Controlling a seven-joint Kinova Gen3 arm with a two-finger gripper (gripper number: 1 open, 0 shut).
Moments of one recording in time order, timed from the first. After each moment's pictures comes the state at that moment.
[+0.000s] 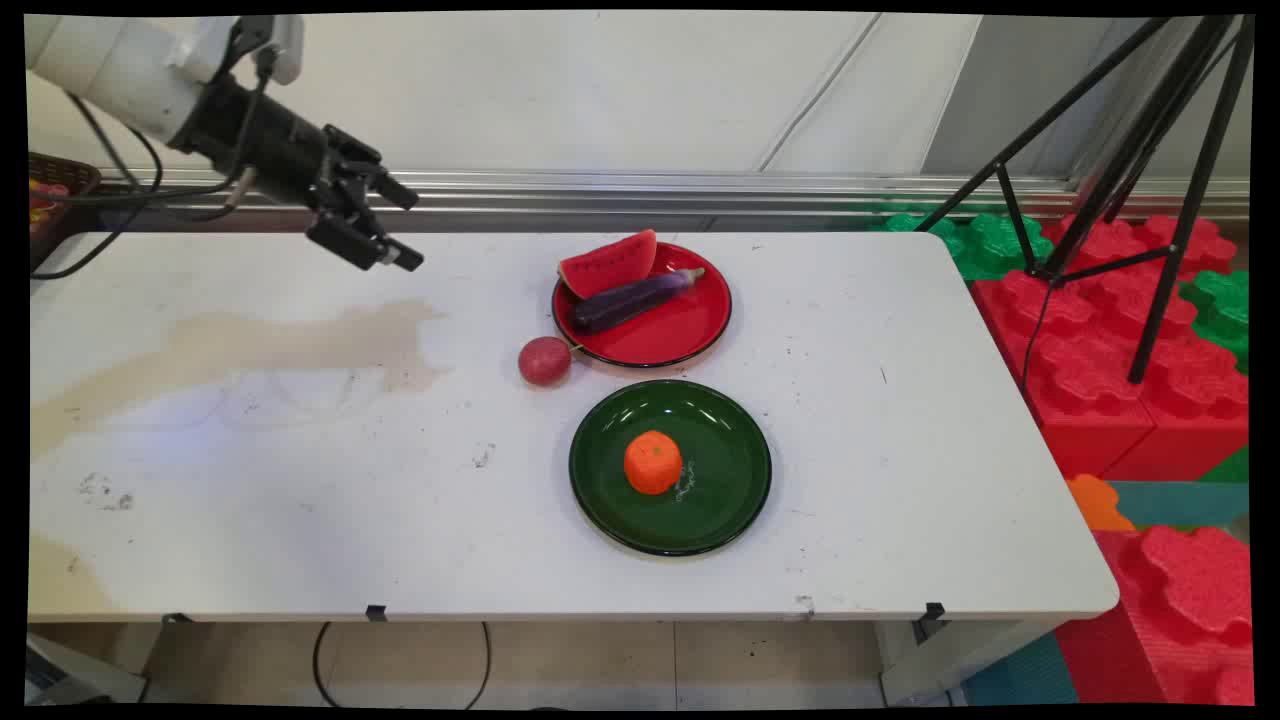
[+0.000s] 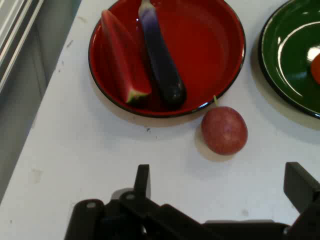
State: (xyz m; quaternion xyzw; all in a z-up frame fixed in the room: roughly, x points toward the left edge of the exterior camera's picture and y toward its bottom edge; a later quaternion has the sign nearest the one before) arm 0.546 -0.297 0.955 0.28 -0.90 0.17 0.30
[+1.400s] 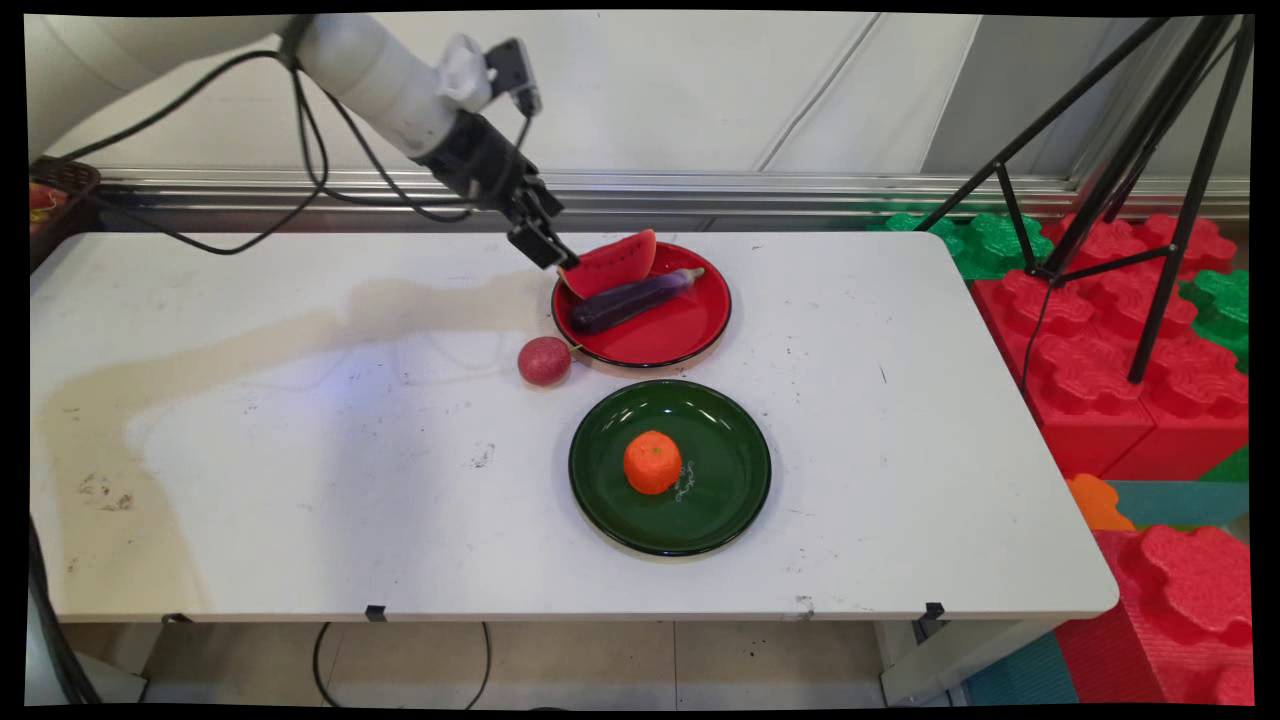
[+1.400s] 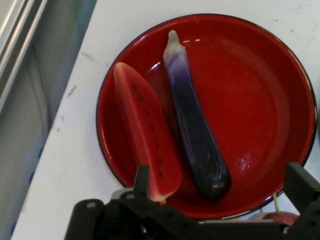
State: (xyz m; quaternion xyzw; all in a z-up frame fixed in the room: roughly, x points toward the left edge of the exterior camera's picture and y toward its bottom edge) arm 0.427 -0.429 0.902 0.29 -0.91 0.17 0.26
